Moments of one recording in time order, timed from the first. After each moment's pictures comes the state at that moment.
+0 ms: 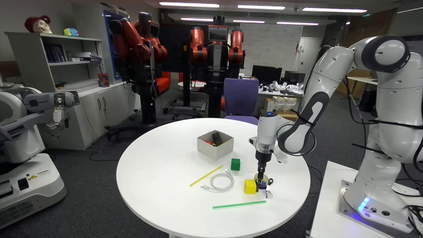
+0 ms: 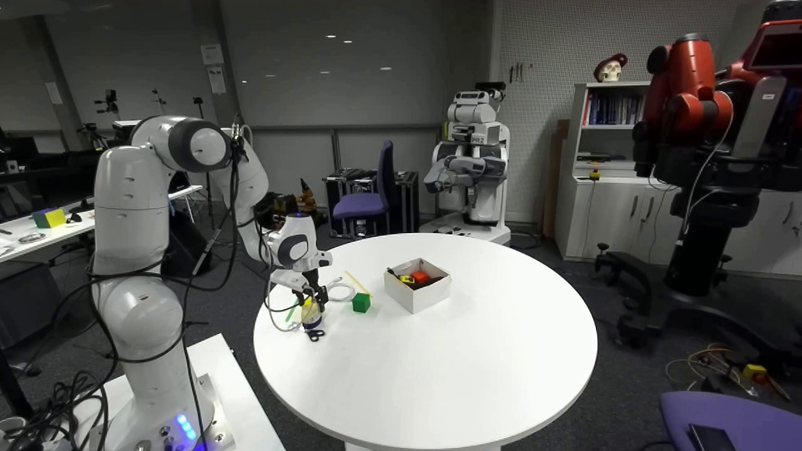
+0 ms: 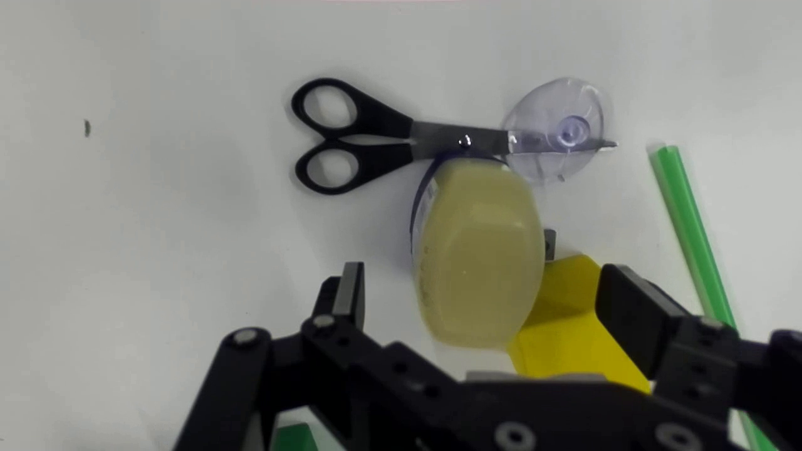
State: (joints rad) arm 0.19 0.25 0.15 -2.54 -0.12 2.79 0.11
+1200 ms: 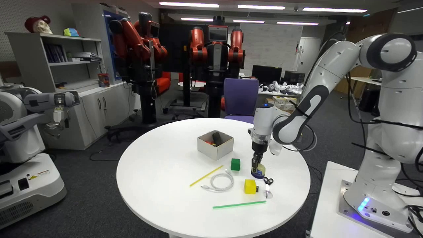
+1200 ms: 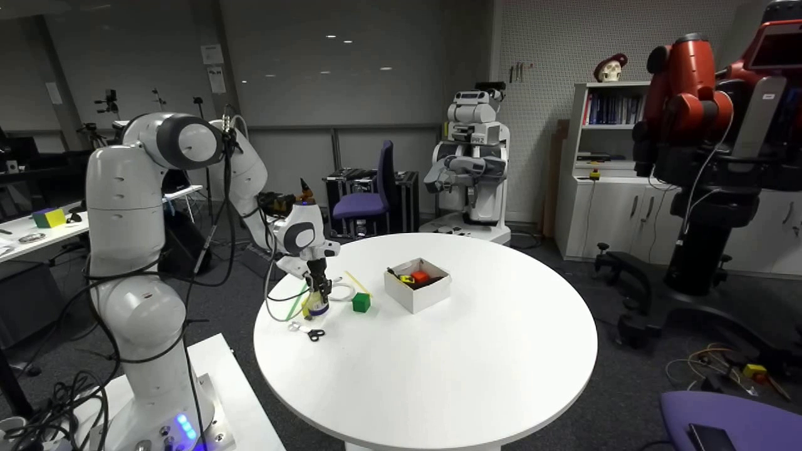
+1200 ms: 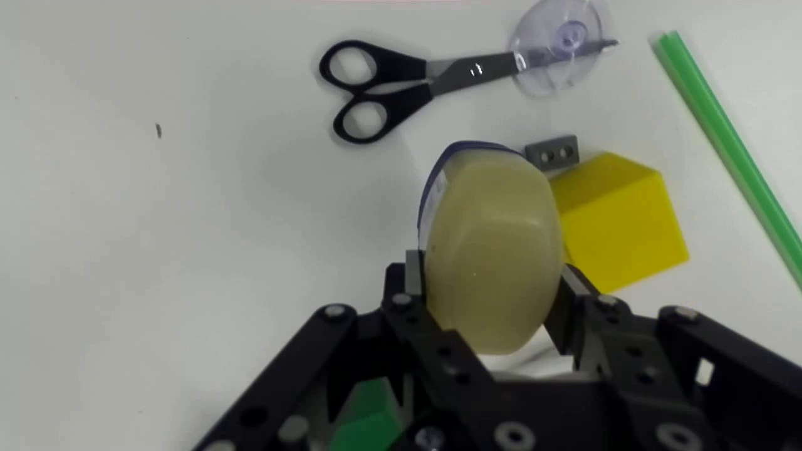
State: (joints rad) arm 0.25 0.19 0.07 -2.47 -0.09 2.68 0.27
